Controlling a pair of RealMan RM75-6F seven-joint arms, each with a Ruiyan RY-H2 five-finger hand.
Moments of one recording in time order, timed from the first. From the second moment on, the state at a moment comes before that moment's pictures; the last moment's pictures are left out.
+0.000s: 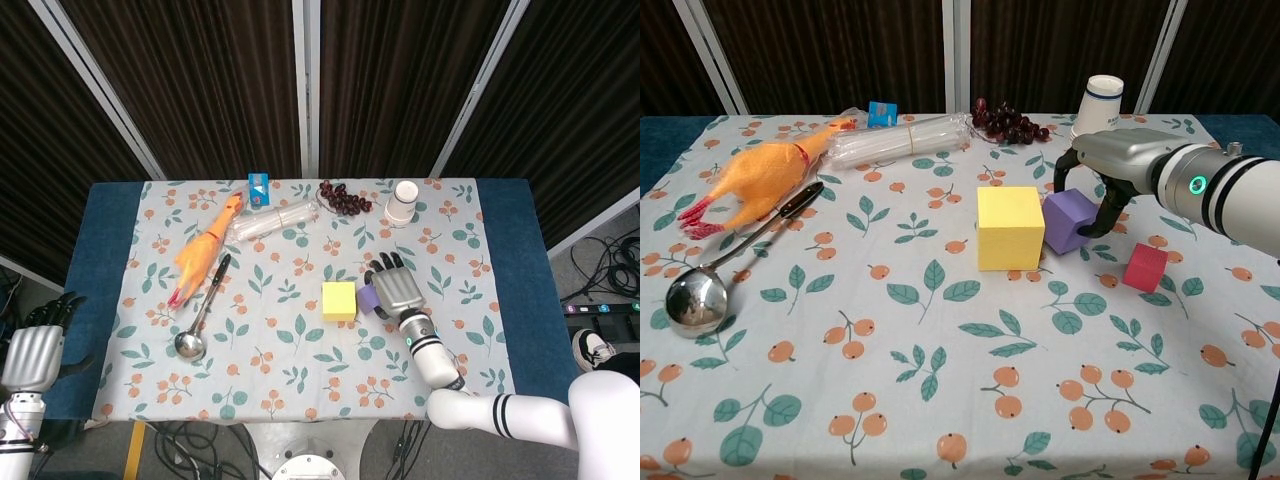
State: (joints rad) left arm -0.09 -1.23 -0.05 -1.56 1.40 1.43 0.12; right arm 0.87 -1.62 0.16 -1.52 -0.65 1.01 -0.72
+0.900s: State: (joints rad) left arm -0.09 -1.24 -0.05 -1.54 1.40 1.42 0.11; right arm 0.86 -1.60 0.15 -1.56 -0.65 1.02 -0.71
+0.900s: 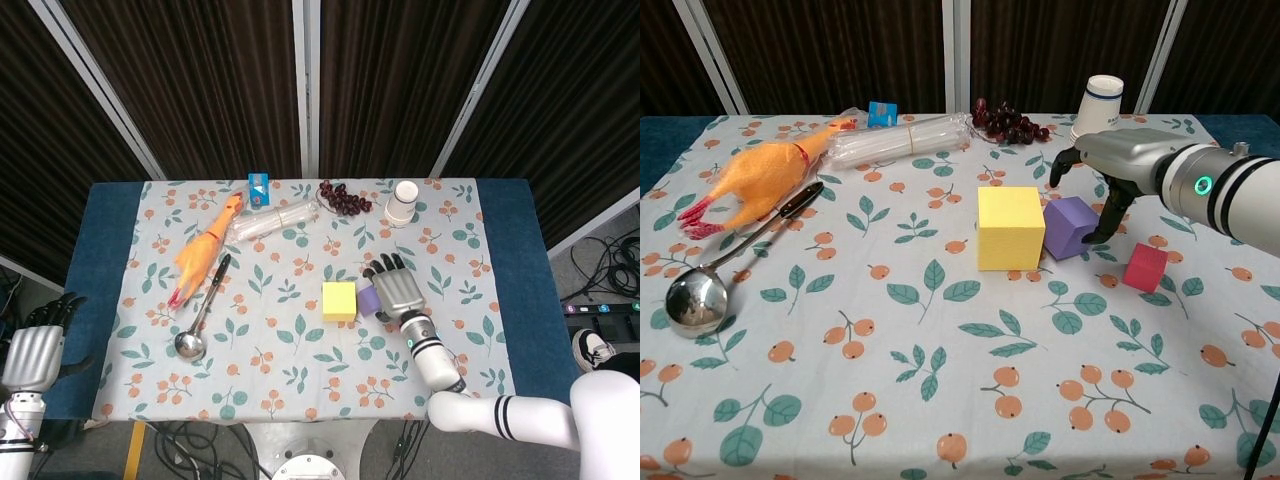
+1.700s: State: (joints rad) left arm -0.09 -1.23 -0.04 -1.56 1.40 1.43 0.12; right arm 0.86 -1.59 0.12 -1.50 -0.67 0.94 -0.65
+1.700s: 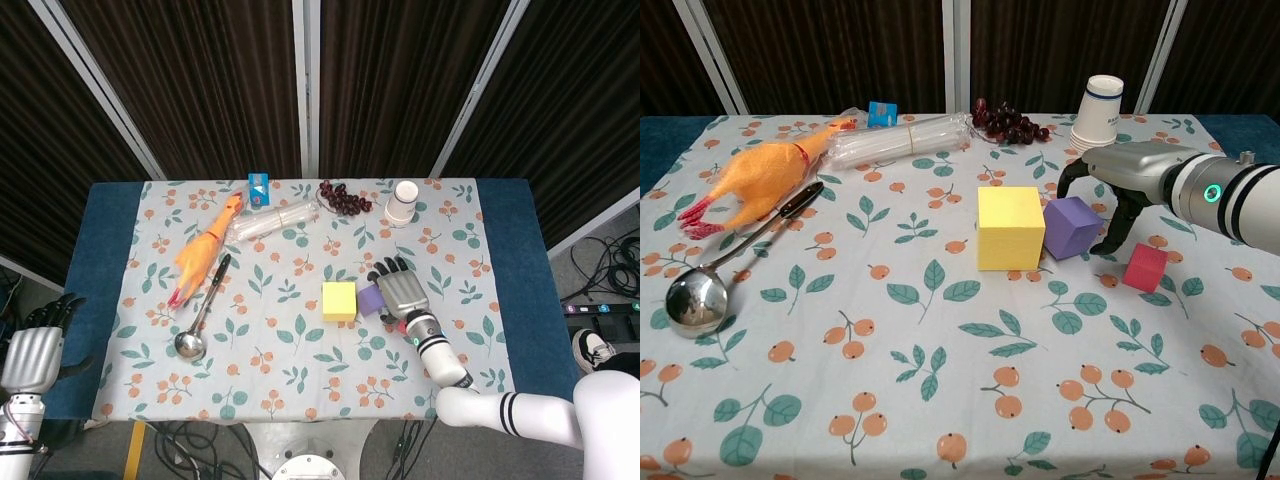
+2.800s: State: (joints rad) left arm -0.09 -1.23 -0.05 -1.55 1.41 1.43 0.12; right arm 0.84 -1.48 0.14 -1.54 -0.69 0.94 -0.59
